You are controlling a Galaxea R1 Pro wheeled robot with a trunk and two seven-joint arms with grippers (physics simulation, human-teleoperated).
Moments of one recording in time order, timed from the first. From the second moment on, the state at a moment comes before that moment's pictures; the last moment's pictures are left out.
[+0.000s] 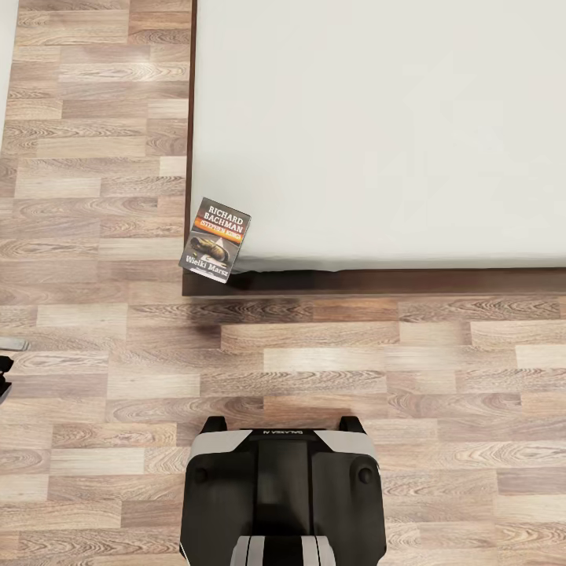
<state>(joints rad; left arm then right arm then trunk) -0.92 0.66 -0.16 -0.49 -0.05 0.25 0.36 0.23 -0.06 0.02 -0.02 -0.03 0.26 -0.20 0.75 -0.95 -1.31</state>
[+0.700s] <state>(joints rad) -0.91 0.66 -0.16 -0.48 -0.05 0.25 0.36 0.23 -0.05 0.02 -0.02 -0.03 0.26 -0.20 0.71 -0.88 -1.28</state>
